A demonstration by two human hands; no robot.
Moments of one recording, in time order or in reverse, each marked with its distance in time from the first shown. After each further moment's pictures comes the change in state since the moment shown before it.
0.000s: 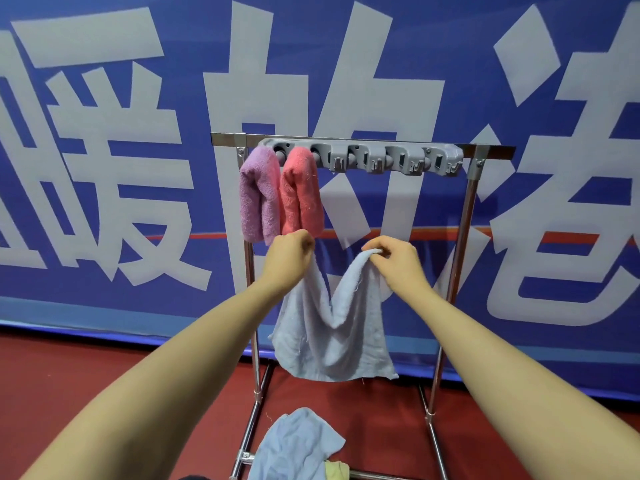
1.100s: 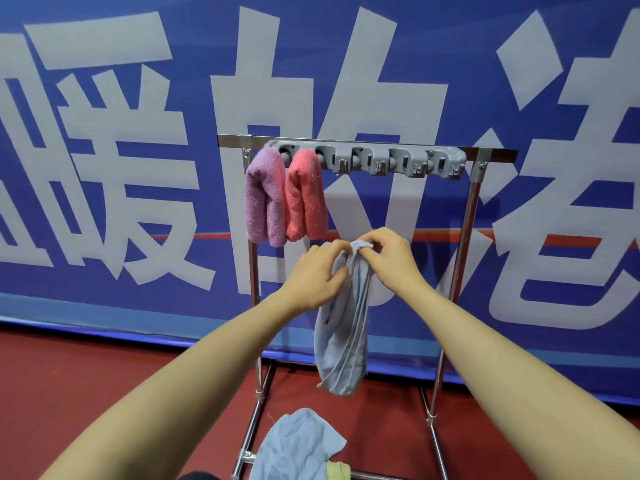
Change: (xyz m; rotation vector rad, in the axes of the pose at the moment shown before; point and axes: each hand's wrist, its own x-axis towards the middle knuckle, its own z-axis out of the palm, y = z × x) left_hand -0.028 0.017 0.013 -0.080 -0.191 0.267; right_hand -0.002 -0.027 0.005 -0.044 -0.017 -0.082
